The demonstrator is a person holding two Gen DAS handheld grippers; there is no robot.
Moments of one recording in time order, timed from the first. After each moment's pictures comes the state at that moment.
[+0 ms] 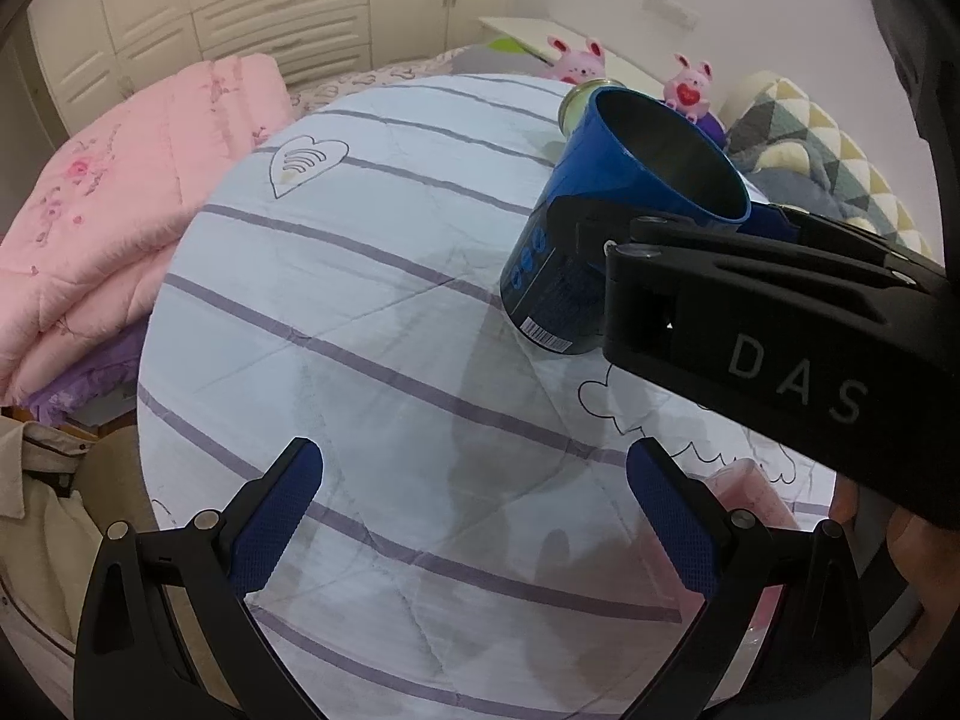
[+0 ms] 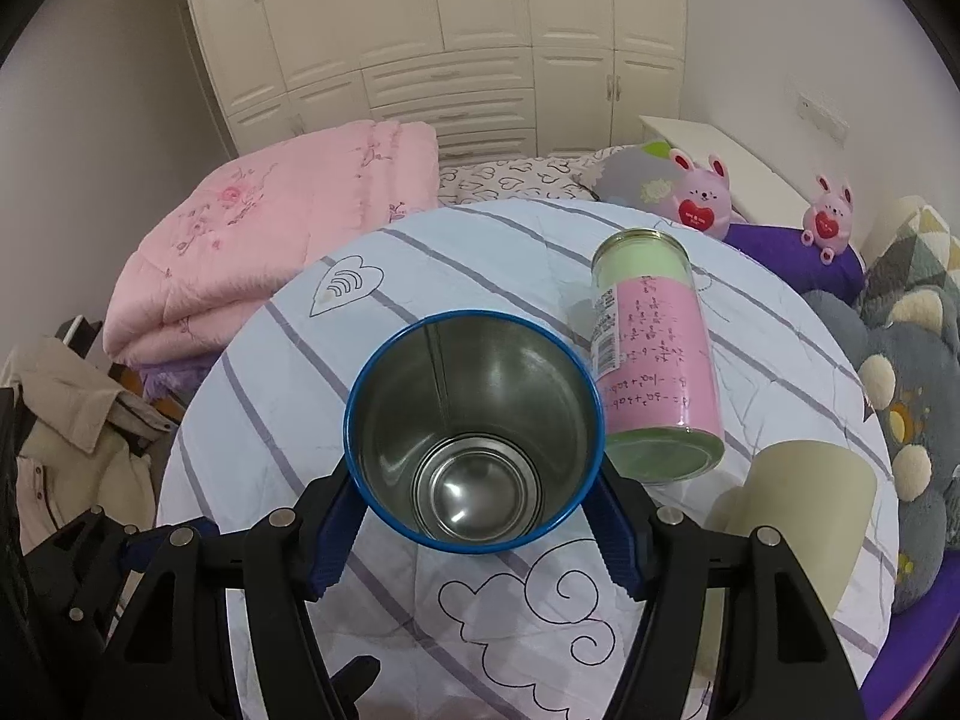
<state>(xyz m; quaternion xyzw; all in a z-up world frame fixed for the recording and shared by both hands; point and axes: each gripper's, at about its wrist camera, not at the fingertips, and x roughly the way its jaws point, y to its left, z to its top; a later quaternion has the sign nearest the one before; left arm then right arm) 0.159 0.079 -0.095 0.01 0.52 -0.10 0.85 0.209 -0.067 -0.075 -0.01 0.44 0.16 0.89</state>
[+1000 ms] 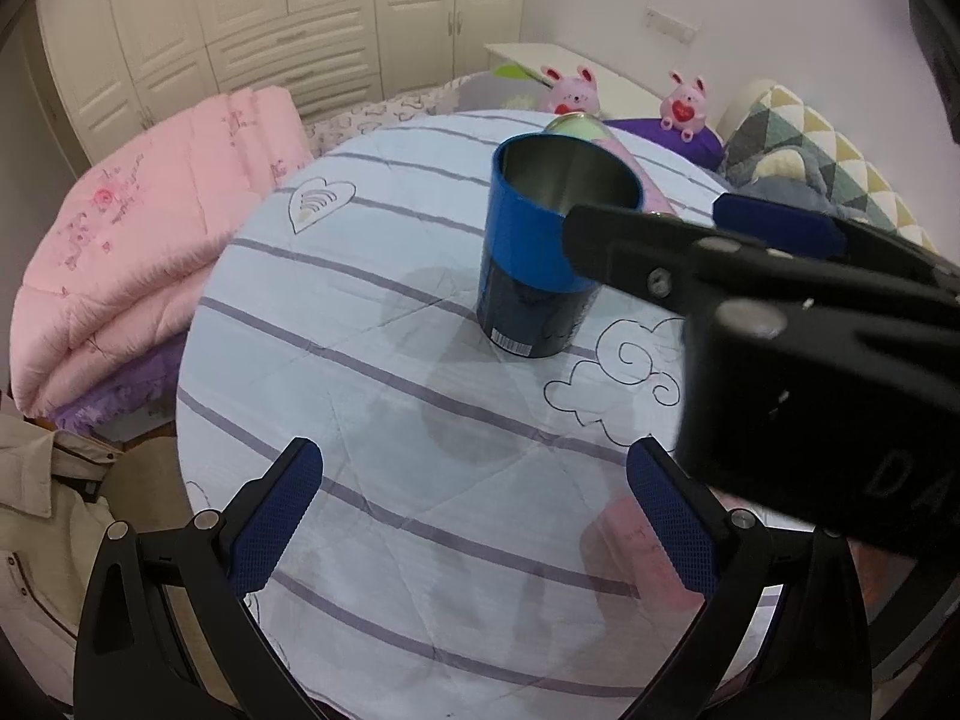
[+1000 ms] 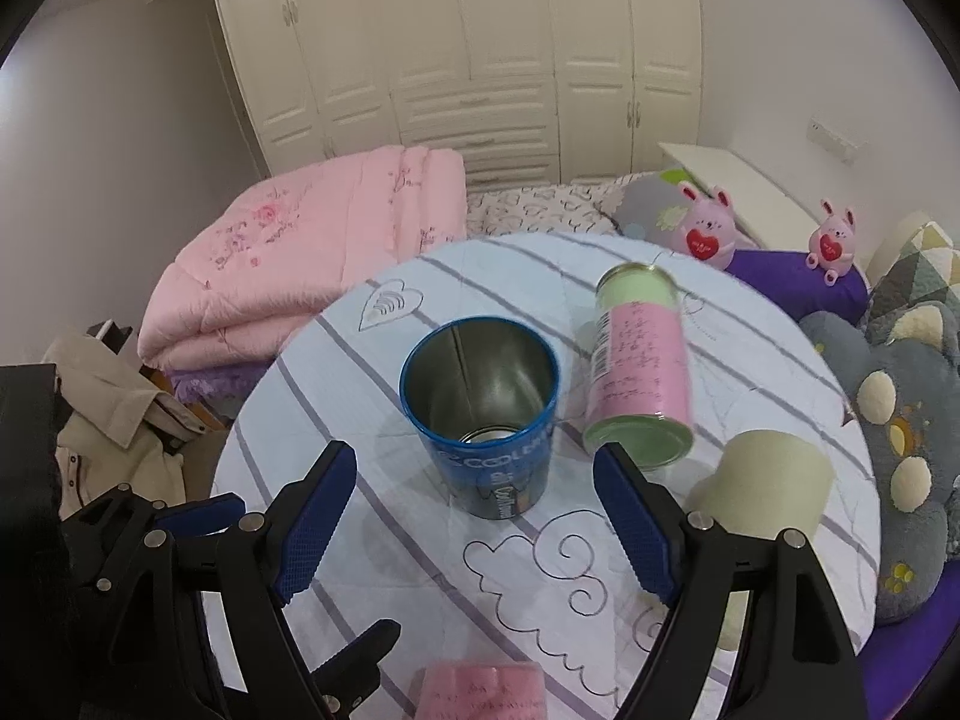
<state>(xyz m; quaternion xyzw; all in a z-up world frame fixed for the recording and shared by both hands) 0.130 0.063 -0.063 0.03 0.49 -0.08 0.87 0.169 -0.085 -0.038 0.00 0.41 0.19 0.89</state>
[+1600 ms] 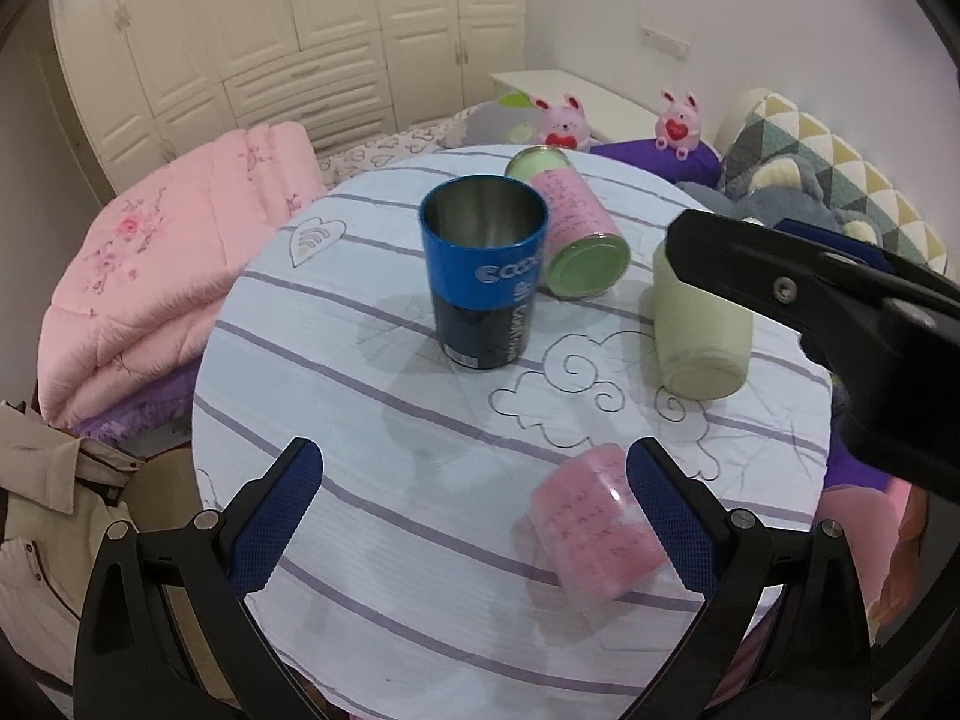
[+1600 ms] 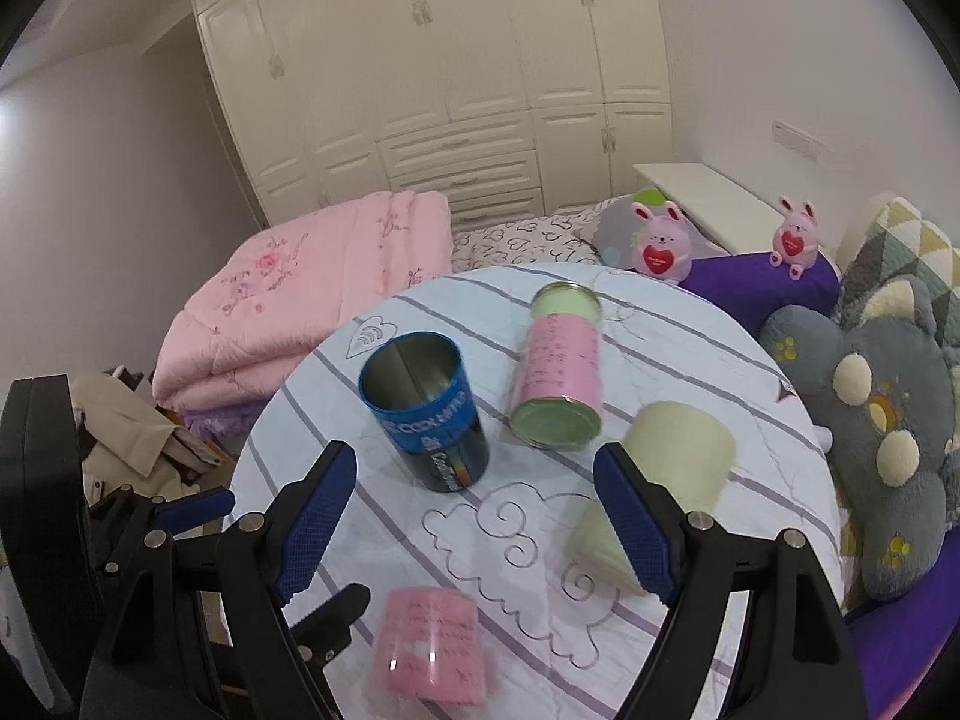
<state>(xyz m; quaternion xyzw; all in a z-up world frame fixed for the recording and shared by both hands) 0.102 0.025 -0.040 0.05 0.45 -0.05 0.89 0.134 -0.149 -0.016 0.05 0.37 0.18 0.91</state>
